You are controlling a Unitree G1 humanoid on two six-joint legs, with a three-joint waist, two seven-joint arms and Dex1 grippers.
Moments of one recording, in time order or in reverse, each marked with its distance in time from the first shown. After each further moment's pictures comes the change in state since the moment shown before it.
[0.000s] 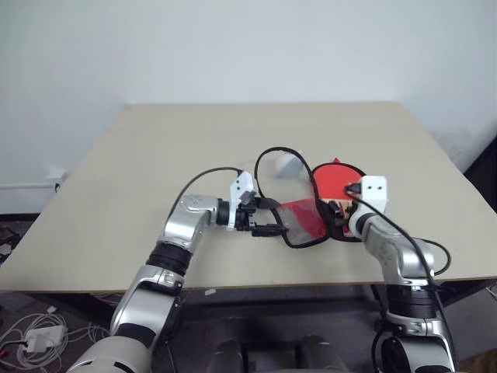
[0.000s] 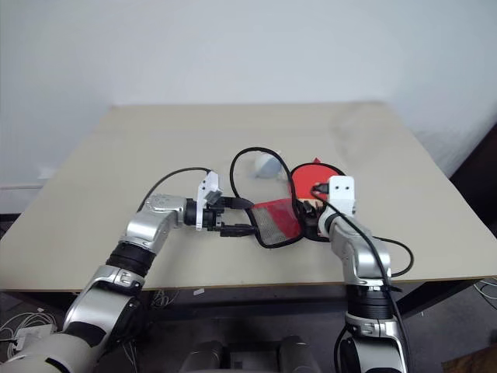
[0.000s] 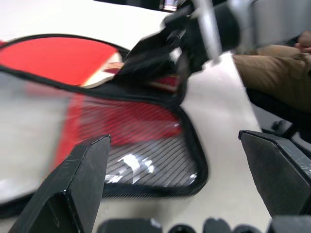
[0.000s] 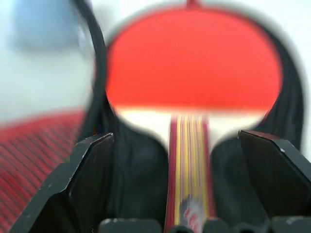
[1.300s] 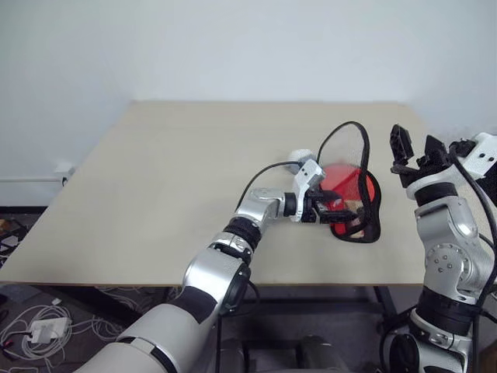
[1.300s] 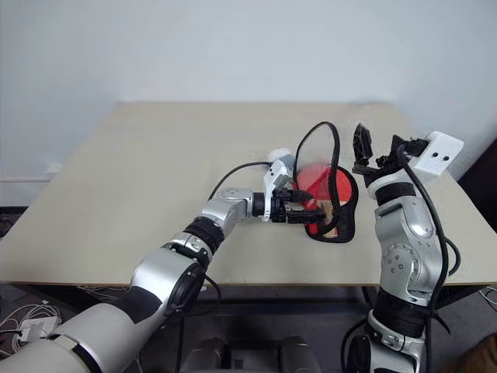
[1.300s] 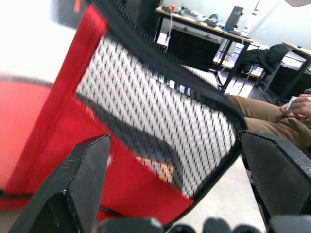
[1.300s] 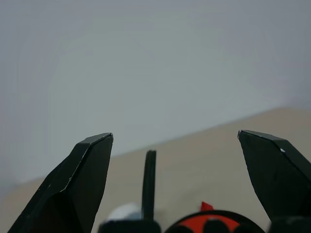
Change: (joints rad) left arm -0.329 -0.466 0.118 0.622 0.099 -0.114 0.195; right arm 0.023 -0.006 -0.222 -0.162 0.264 -0.374 -0.022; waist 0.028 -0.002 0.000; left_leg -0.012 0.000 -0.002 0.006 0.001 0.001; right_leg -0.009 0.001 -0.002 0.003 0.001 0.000
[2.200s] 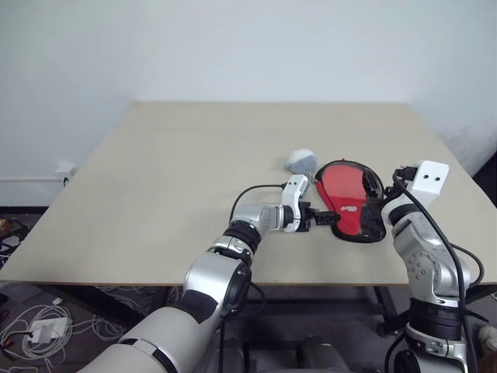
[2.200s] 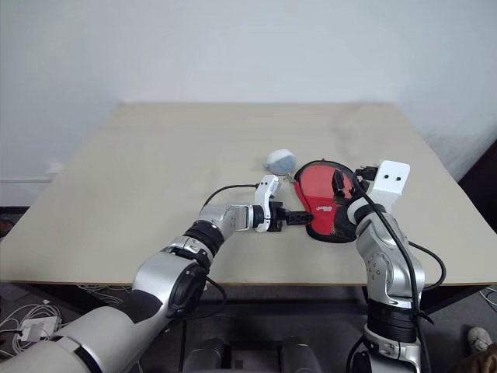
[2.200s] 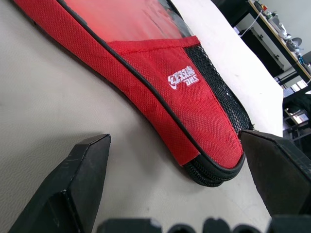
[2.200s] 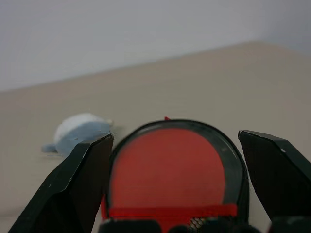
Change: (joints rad) left arm -0.007 -0.042 0.132 0.013 -0.091 0.389 0.355; right arm 0.072 -0.009 0.123 0.071 -0.145 0.106 -0.078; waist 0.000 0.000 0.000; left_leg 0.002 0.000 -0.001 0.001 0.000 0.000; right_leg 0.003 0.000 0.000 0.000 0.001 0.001
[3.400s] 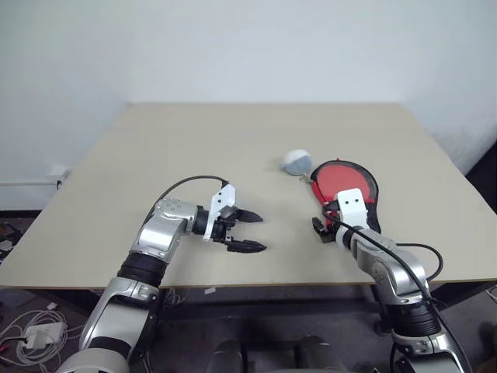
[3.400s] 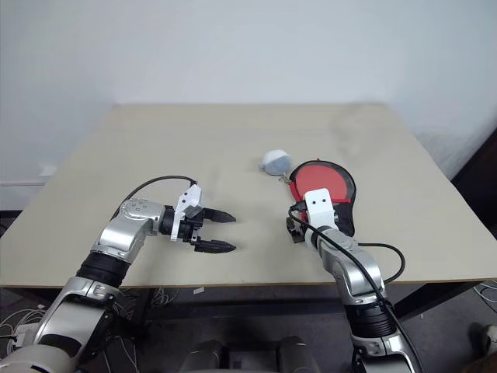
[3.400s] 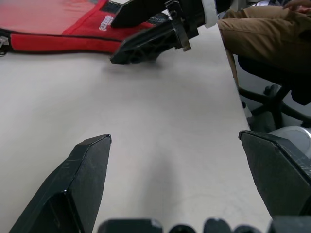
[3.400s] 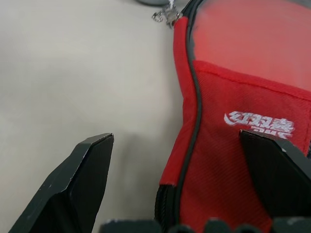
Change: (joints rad) left arm 0.456 0.624 -0.287 -0.739 0.014 -0.294 -0.668; right arm -0.007 -0.040 0.367 0.076 -0.141 0.296 0.078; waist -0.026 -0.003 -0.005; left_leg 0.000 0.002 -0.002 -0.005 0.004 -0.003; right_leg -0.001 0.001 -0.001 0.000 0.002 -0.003
